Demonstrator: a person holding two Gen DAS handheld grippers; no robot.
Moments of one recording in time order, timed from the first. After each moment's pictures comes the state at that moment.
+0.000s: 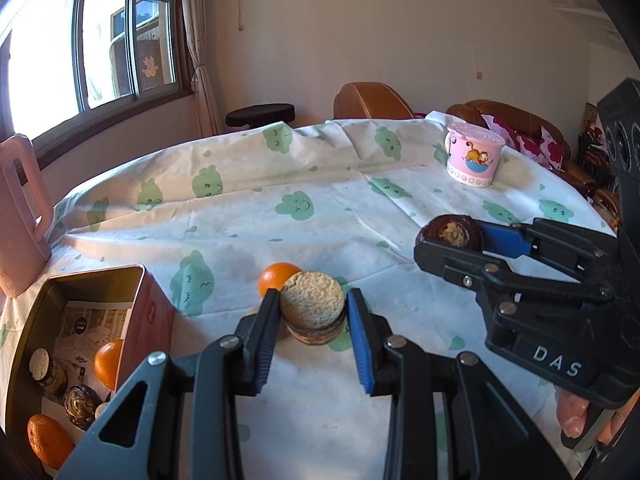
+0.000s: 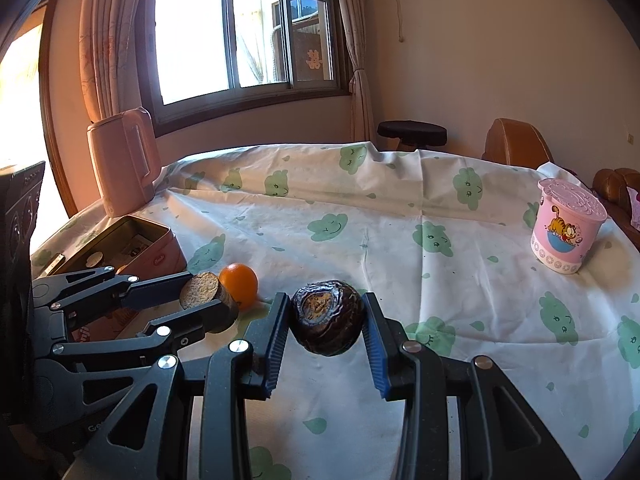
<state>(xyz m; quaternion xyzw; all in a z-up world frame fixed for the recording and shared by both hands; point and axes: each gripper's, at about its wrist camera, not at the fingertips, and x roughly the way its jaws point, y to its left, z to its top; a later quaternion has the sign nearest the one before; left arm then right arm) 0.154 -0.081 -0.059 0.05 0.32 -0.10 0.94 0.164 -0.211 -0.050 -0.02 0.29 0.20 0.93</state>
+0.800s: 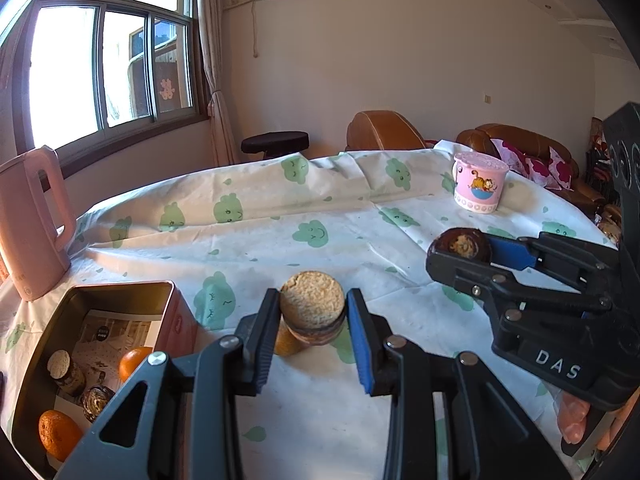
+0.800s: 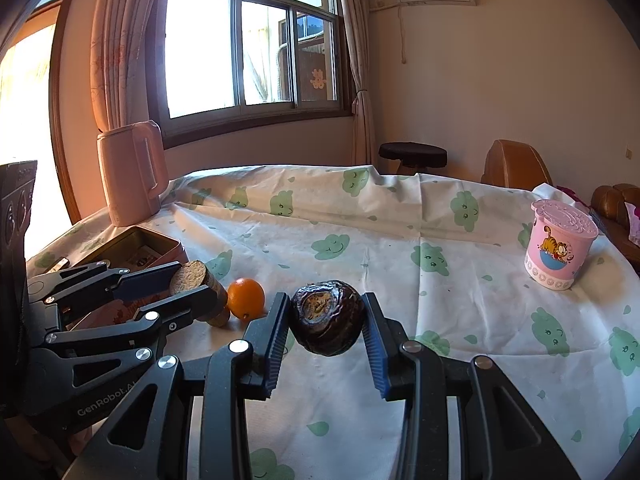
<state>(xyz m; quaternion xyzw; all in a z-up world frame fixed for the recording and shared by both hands) 0.136 -0.075 -0.047 0.05 0.27 -0.08 0.96 0.149 -0.213 -0.042 -0.02 0.26 0.20 0.95</state>
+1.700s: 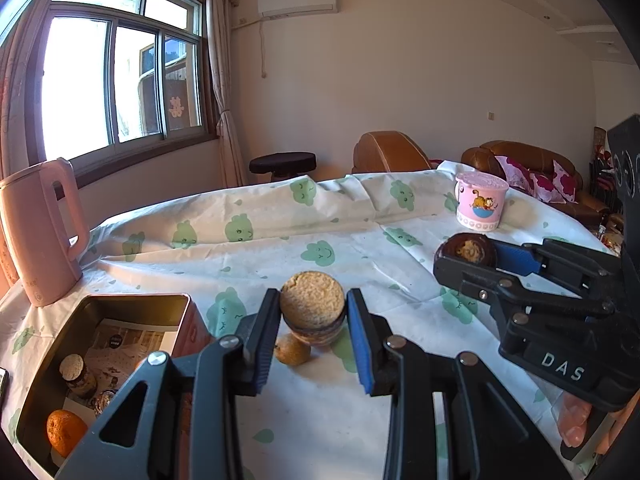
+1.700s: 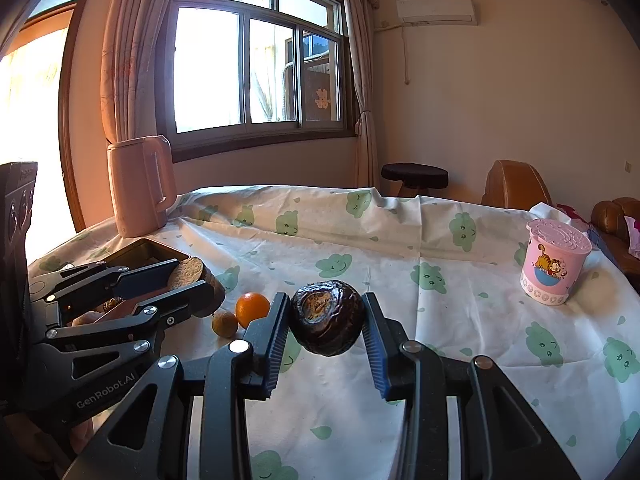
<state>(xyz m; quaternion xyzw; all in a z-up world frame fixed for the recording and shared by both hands) 0.122 -0.071 -0.040 0.04 0.23 -0.07 0.97 0.138 -0.216 -0.037 -0.02 0.22 0.21 0.95</state>
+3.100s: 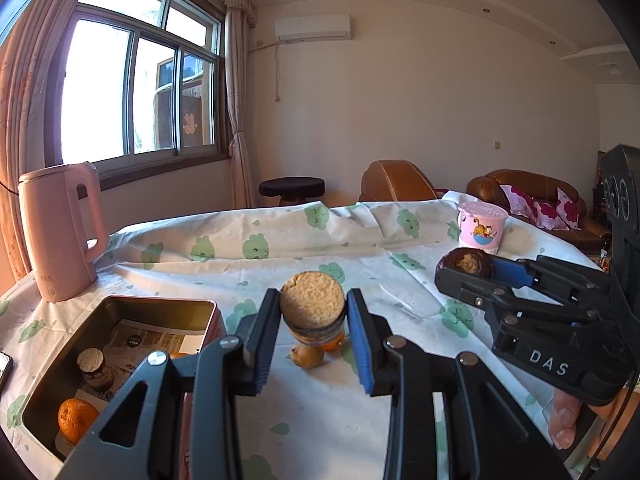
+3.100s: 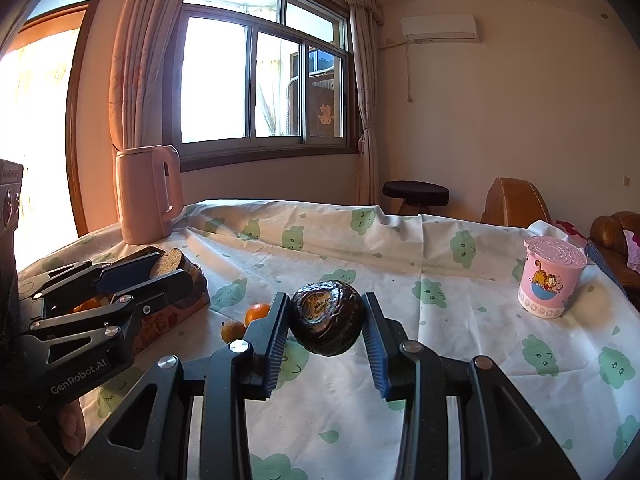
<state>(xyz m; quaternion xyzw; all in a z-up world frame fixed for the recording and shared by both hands) 0.097 -0.054 -0.032 0.02 0.18 -0.06 0.98 0.127 -0.214 -0.032 -0.03 0.19 0.21 0.96</state>
